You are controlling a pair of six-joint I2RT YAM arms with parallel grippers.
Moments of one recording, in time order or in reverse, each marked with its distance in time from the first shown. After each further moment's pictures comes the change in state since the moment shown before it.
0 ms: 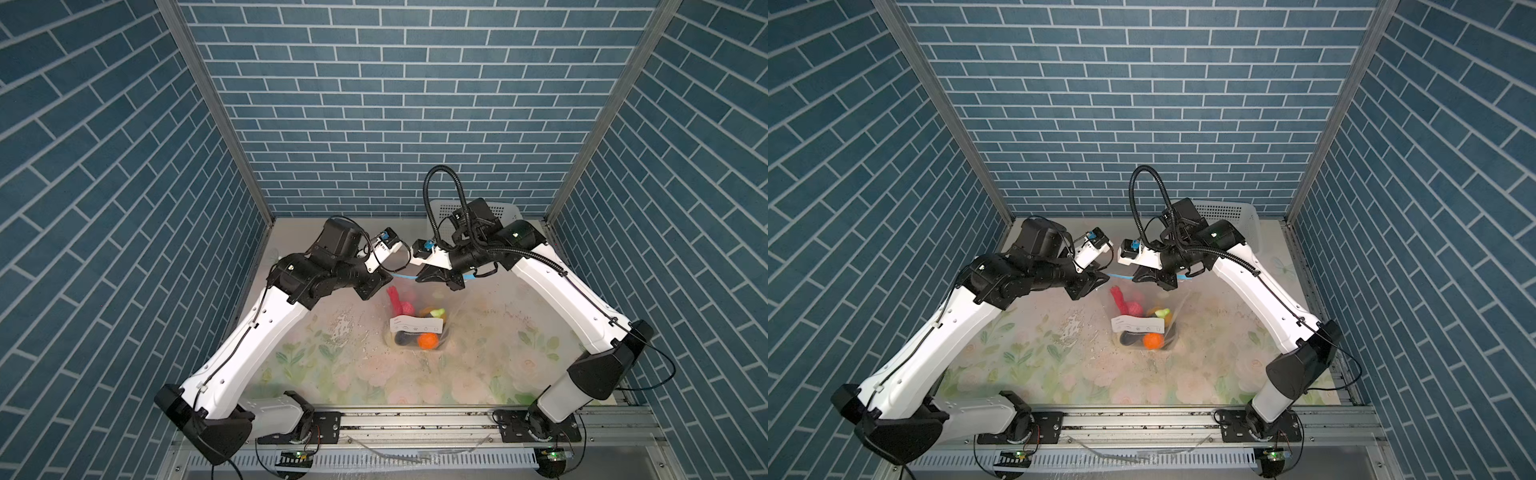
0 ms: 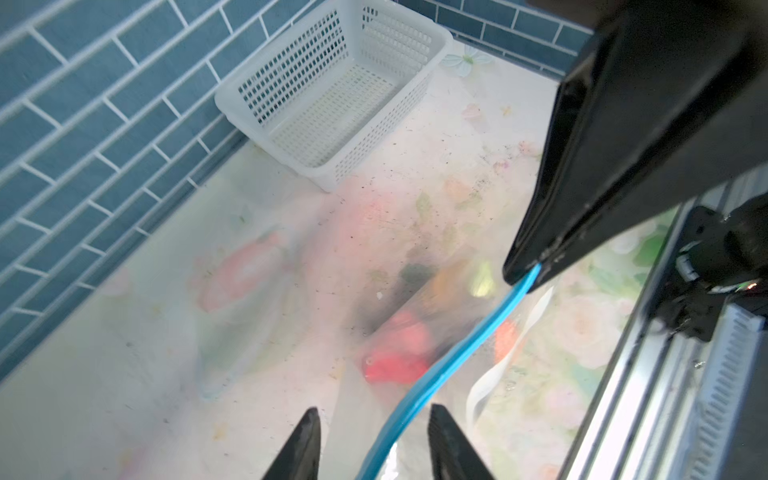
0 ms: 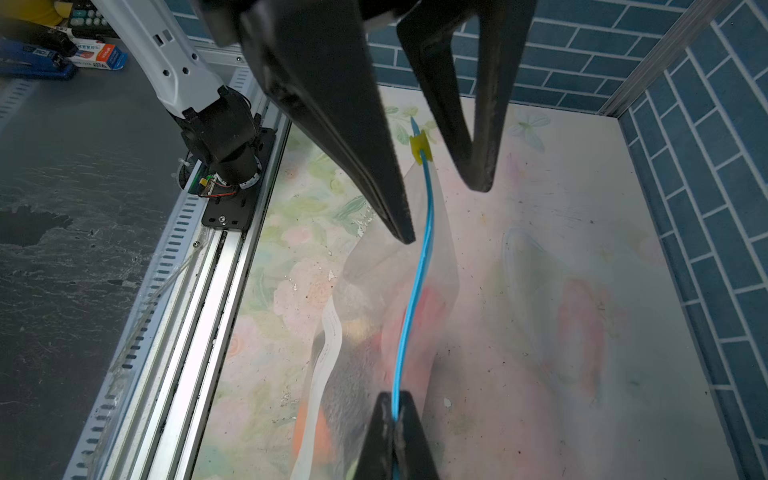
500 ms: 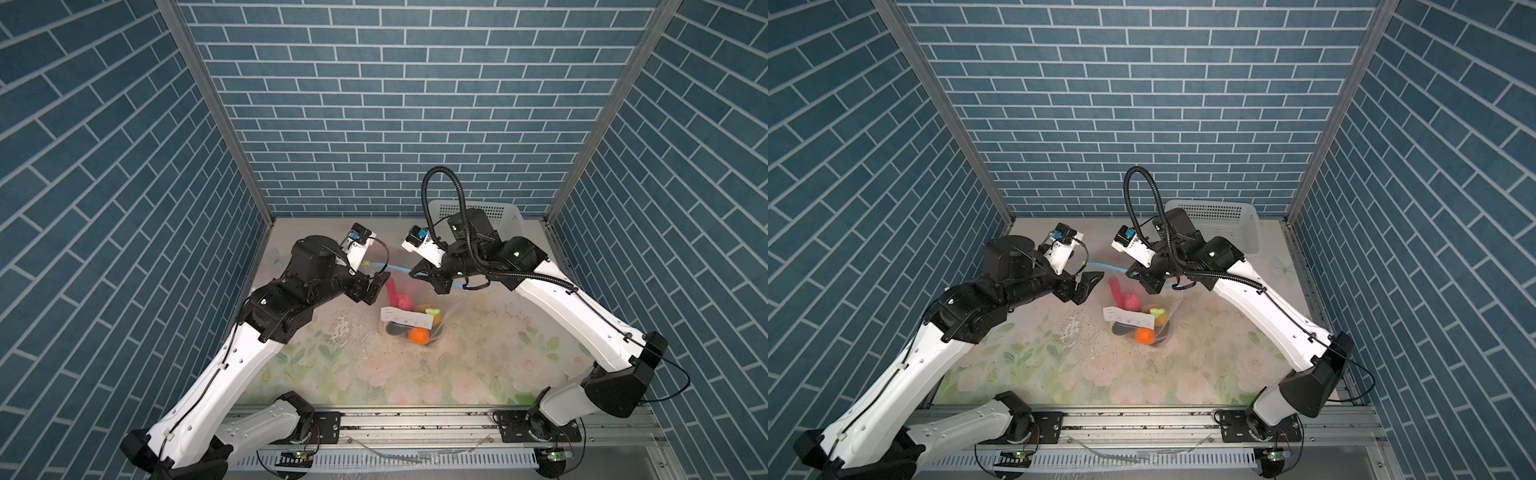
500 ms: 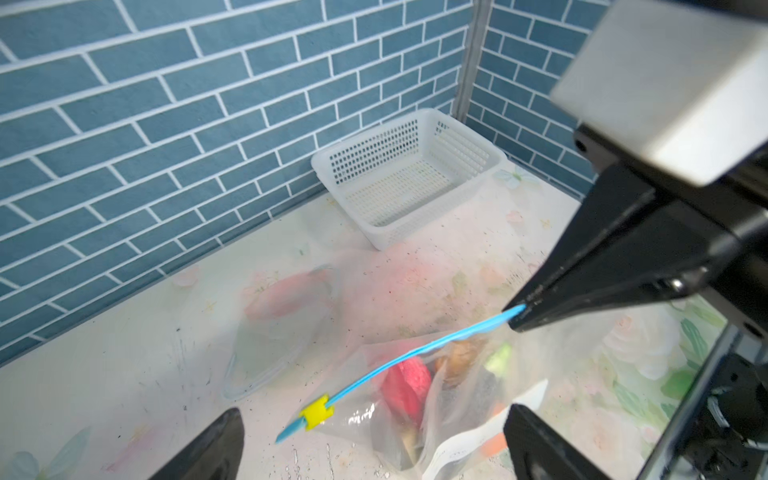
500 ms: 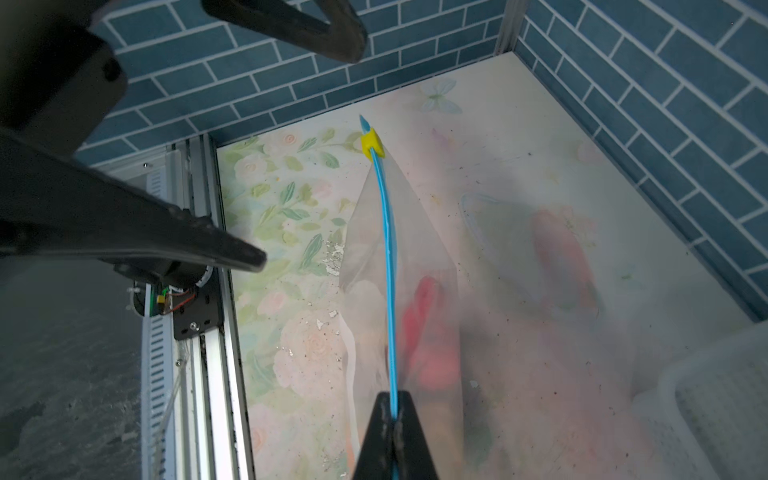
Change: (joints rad) left arm 0.000 -0.222 -0.186 0.238 -0.174 -0.252; right arm 0.125 -0.107 -0.129 0.254 0.313 0.680
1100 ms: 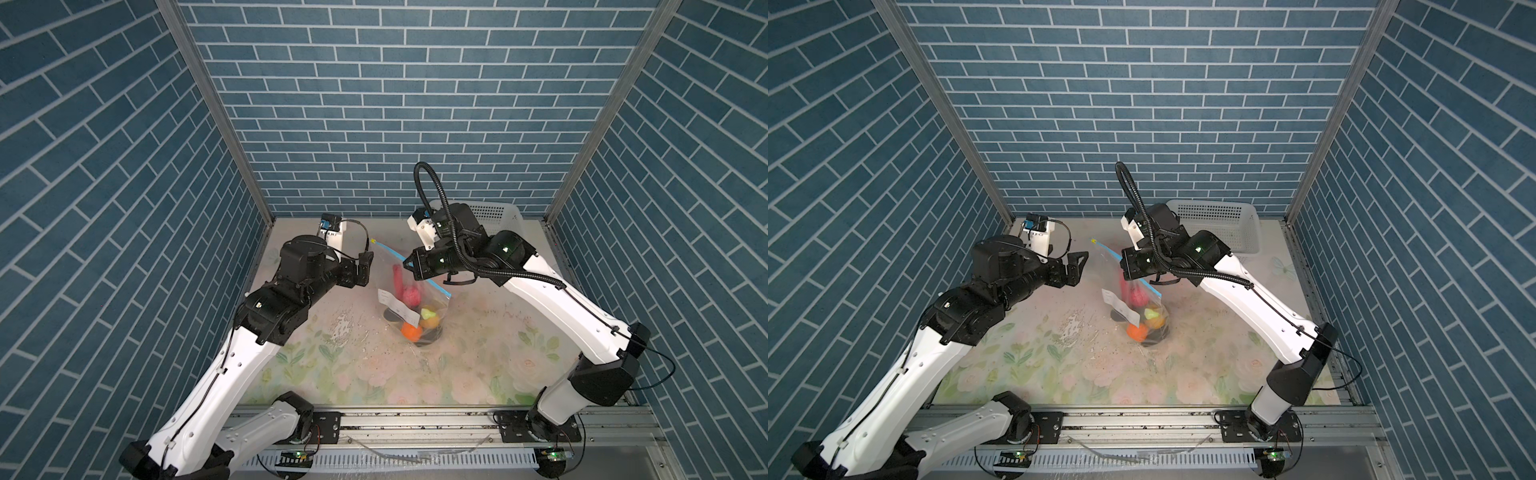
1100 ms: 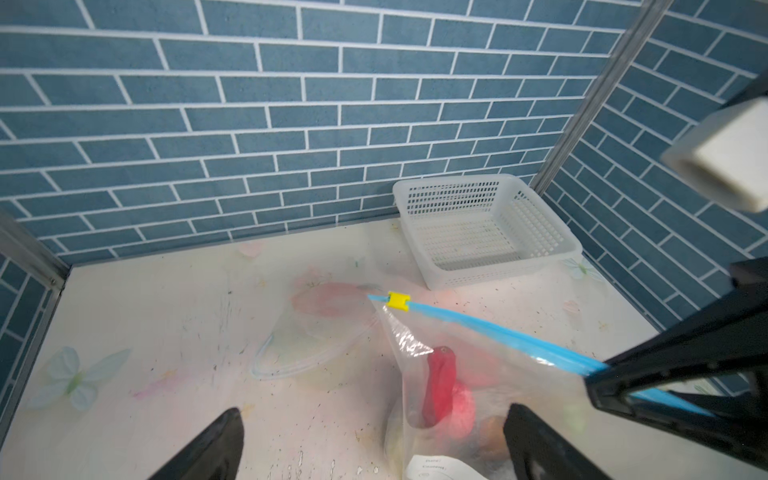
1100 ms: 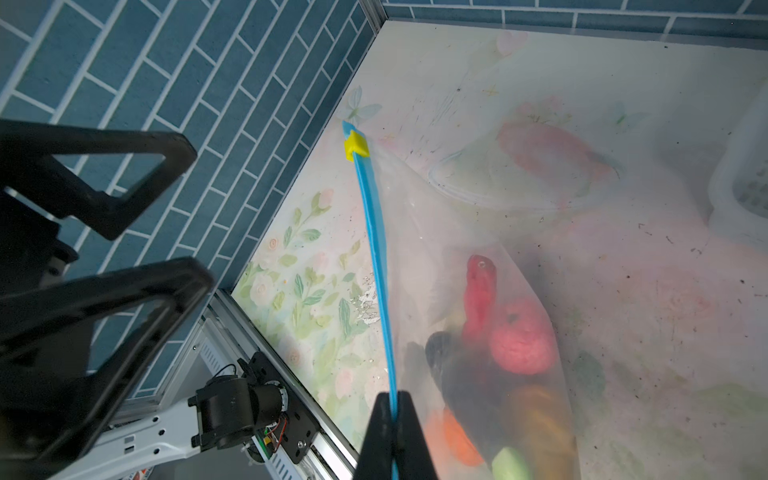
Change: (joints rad) left arm 0.089 -0.049 -0.079 0.085 -0.122 -0.226; right arm 0.089 0.099 0.182 -0.064 0.195 0.661
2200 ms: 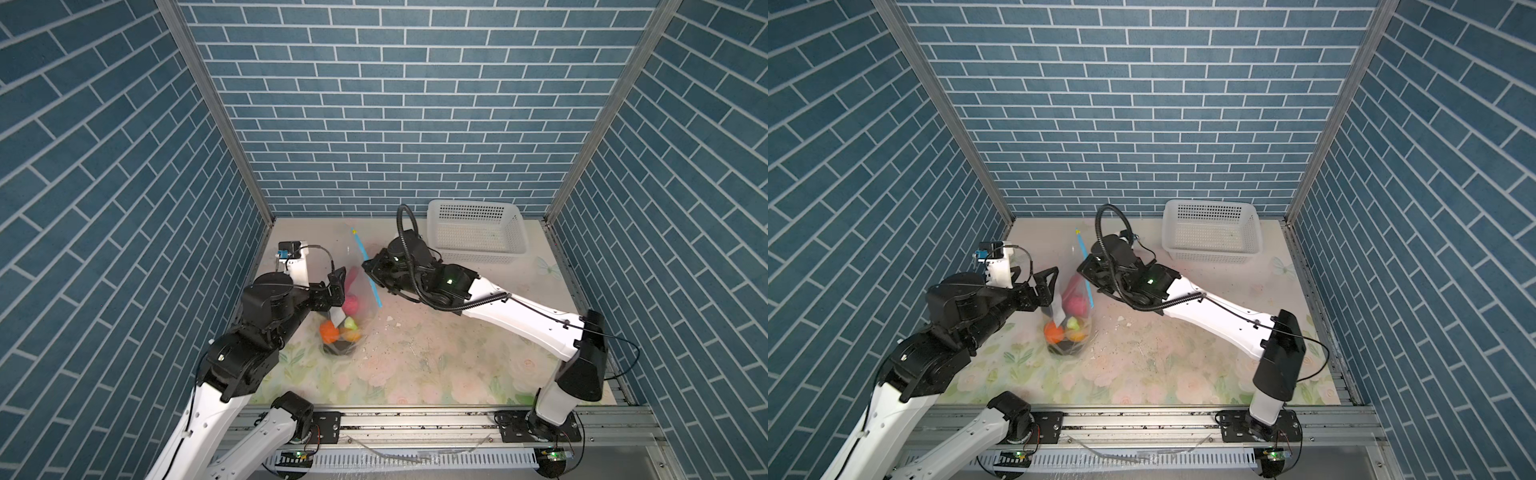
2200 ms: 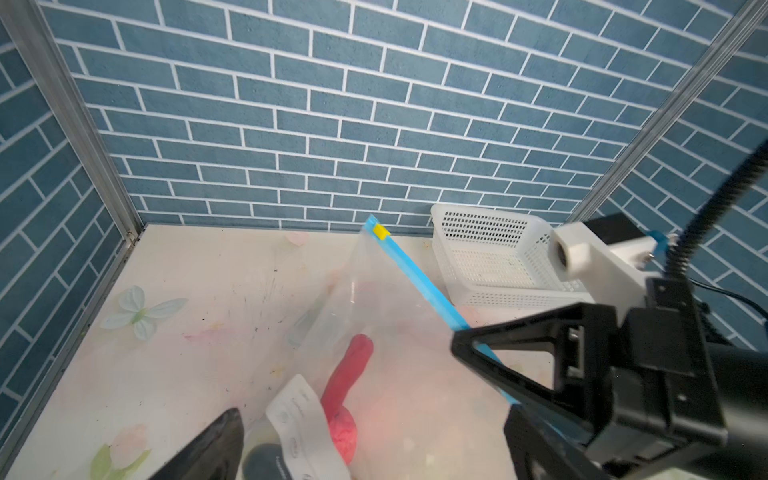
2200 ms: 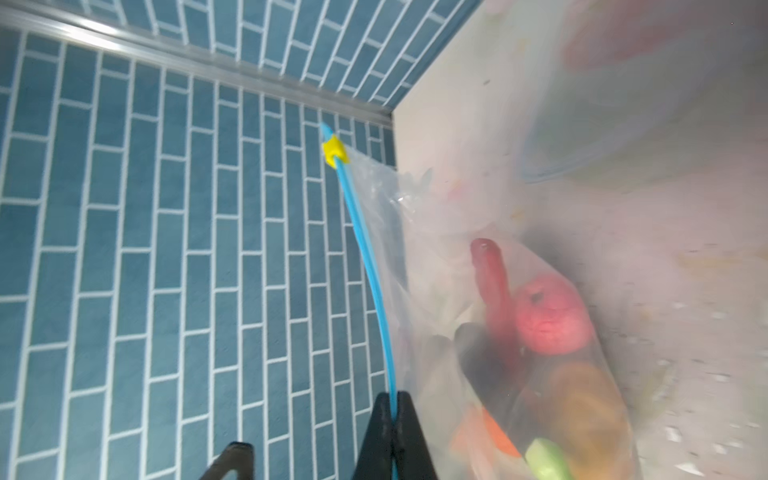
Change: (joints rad) left arm 0.022 -0.217 -0.132 -0.048 -0.086 -0.093; right arm 0.136 0.016 -0.365 0.608 0.277 0.906
